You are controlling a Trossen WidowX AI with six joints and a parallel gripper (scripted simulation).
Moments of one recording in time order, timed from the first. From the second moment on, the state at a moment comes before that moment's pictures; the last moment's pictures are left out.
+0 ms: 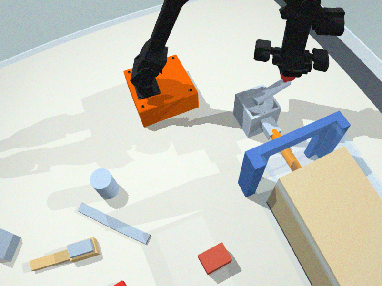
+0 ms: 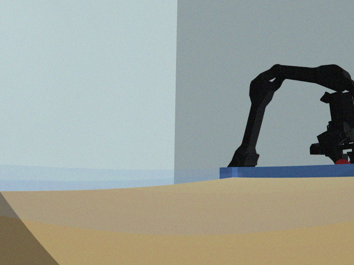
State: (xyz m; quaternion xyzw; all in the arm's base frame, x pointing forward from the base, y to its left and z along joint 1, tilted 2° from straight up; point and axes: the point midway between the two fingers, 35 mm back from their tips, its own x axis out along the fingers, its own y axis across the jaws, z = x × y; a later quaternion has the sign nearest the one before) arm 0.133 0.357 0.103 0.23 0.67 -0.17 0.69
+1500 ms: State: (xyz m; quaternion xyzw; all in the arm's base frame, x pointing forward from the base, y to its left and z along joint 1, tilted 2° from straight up) arm 0.077 0.314 0.098 0.23 0.67 -0.16 0.68
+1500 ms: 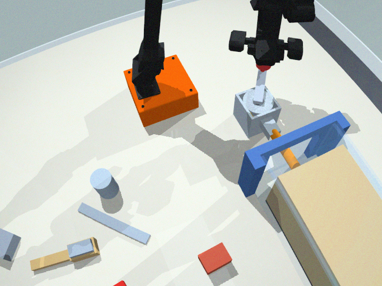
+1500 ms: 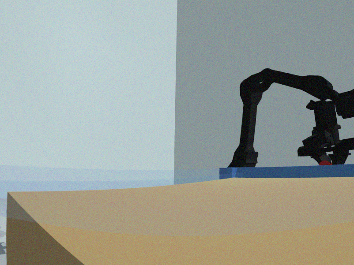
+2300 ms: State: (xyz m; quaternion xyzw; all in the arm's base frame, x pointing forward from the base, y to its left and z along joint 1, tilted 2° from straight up) arm 0.063 0.275 0.095 0.22 0.68 -0.16 0.68
